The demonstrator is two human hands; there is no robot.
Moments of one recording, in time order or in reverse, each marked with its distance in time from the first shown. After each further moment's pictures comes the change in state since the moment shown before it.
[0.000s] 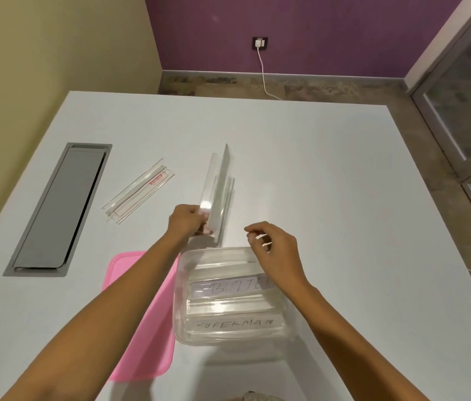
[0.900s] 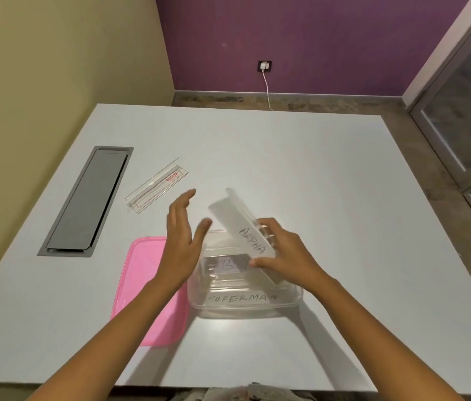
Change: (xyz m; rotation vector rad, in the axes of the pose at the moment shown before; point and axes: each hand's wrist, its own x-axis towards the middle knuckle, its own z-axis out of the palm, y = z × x) left_hand -0.131 -0.044 -0.032 0.245 0.137 0.798; right_hand -0.055 -0.014 -0.026 -0.130 -0.304 -0.025
